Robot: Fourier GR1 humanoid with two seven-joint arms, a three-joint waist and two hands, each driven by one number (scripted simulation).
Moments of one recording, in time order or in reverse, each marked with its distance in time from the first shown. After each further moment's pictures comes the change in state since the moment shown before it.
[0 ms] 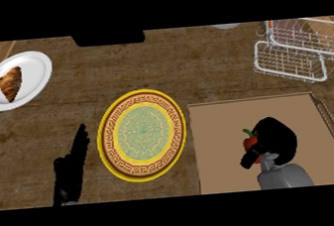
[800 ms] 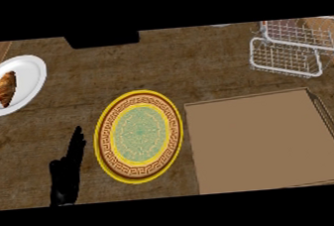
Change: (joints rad) left arm 0.011 0.001 0.027 0.012 0.007 -0.004 -0.020; right arm 0.001 -0.578 -0.436 0.040 -0.510 0.147 -0.905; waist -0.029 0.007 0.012
